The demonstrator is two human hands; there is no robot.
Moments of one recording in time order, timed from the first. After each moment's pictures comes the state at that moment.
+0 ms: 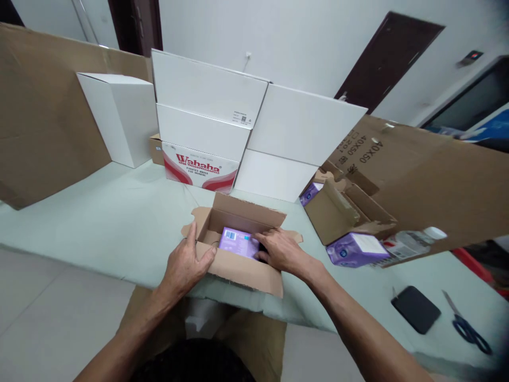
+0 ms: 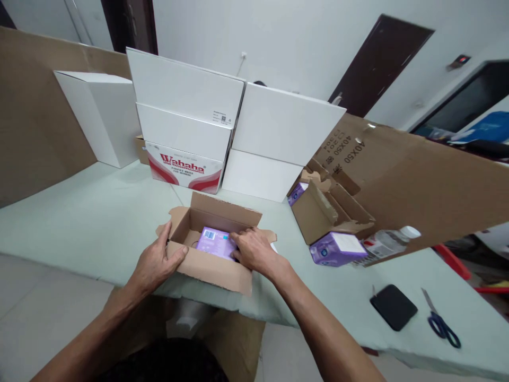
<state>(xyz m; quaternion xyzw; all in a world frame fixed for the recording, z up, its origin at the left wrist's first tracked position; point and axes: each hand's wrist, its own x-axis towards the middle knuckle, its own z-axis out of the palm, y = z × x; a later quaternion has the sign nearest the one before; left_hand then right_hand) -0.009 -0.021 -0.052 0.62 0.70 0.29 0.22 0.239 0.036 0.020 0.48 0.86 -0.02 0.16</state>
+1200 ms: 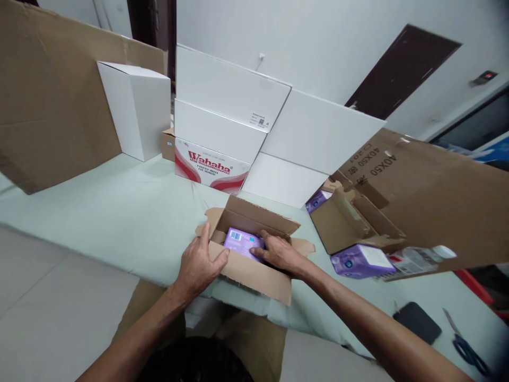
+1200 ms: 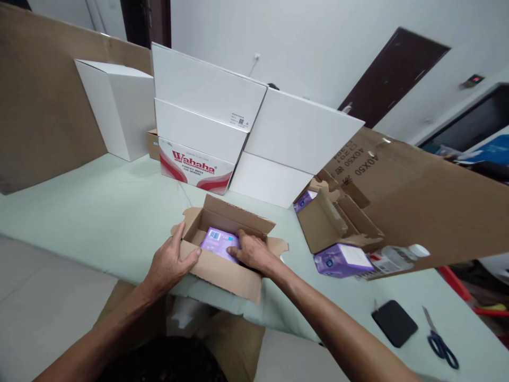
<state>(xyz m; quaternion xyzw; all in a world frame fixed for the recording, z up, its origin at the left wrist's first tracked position) -0.003 -0.018 -0.079 0.63 0.66 0.37 0.19 0.221 0.052 0.001 0.58 0.80 -0.14 0.11</state>
